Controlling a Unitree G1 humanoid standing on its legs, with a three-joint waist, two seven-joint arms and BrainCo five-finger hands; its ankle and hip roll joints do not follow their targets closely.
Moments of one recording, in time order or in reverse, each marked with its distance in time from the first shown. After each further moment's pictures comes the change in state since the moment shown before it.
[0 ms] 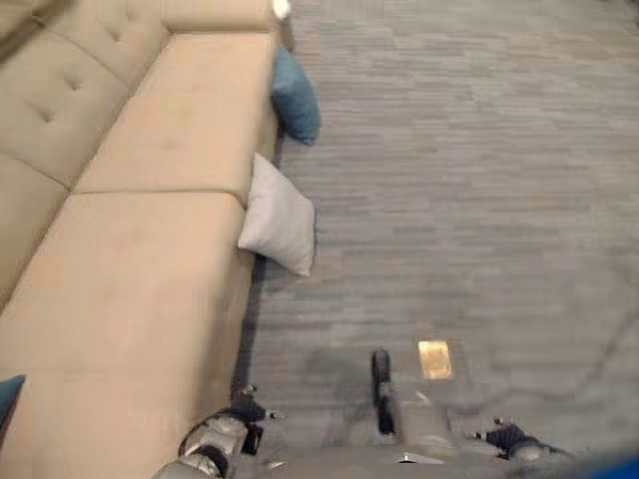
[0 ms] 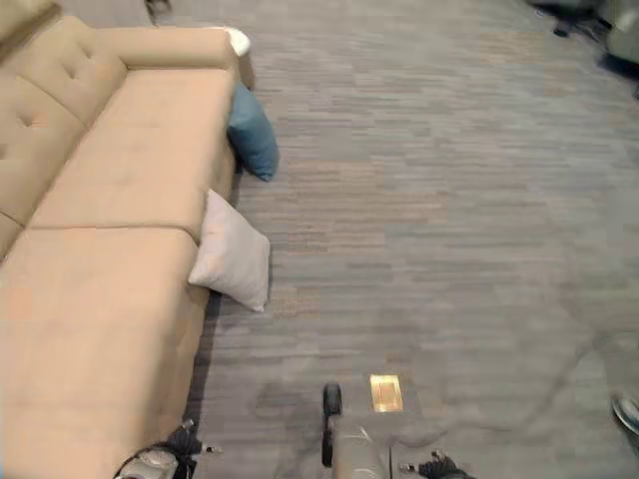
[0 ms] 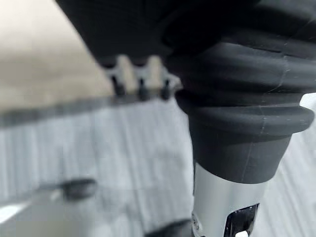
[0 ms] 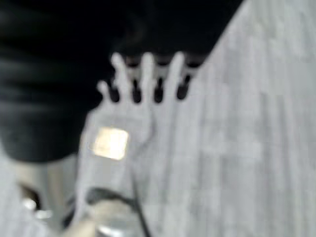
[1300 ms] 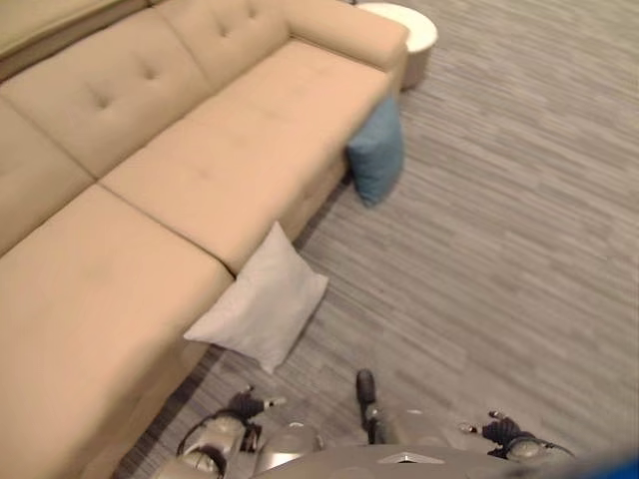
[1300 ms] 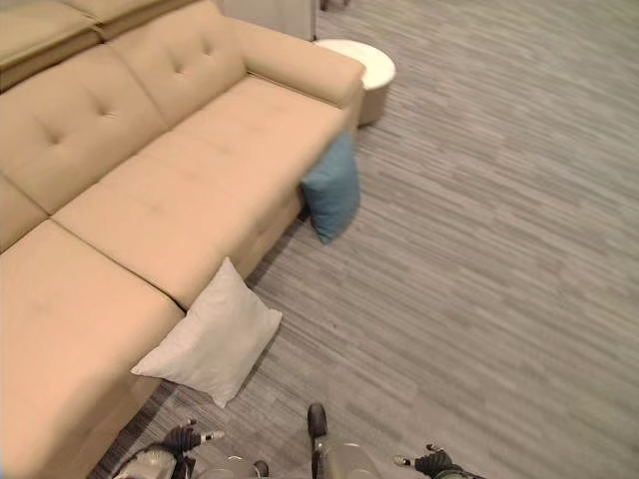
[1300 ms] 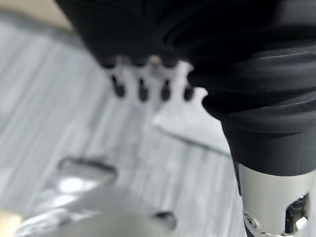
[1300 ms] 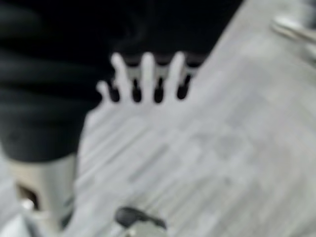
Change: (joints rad) left arm 0.009 0.024 0.012 0.022 -0.021 -0.002 0.000; right arm -0.040 0.003 0.096 -0.023 0.031 -0.031 -0.001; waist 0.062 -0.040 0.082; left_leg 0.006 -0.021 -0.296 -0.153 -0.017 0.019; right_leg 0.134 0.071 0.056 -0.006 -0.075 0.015
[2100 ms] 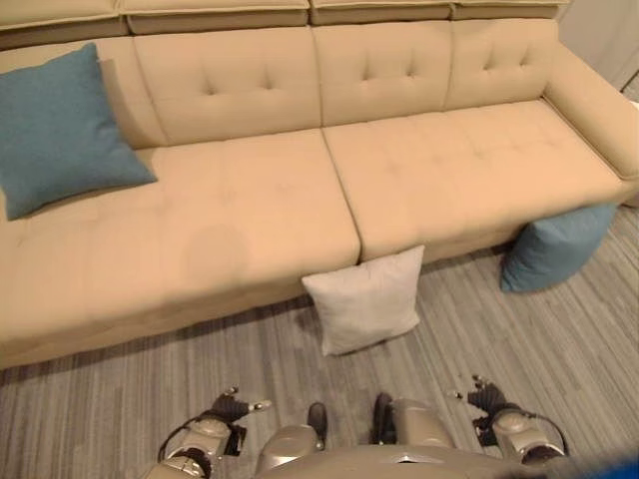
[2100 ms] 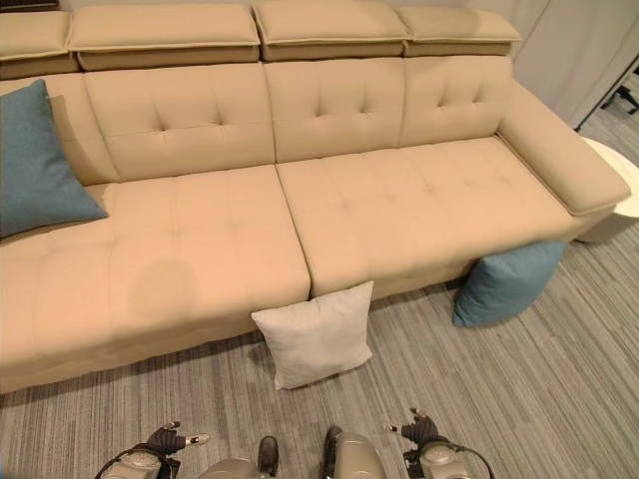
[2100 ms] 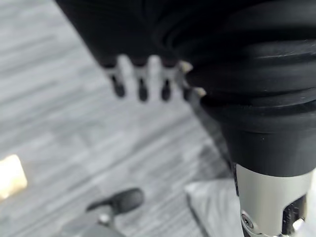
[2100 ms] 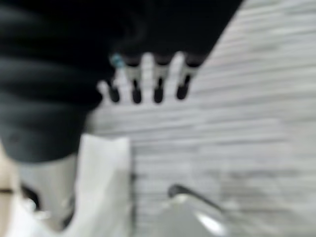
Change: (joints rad) left arm -0.040 0.044 0.002 -0.013 -0.001 0.006 -0.001; right arm -0.052 0.019 -0.006 -0.146 0.019 -0.003 -0.003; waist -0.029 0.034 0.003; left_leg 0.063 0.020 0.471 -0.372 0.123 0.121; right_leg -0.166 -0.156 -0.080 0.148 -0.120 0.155
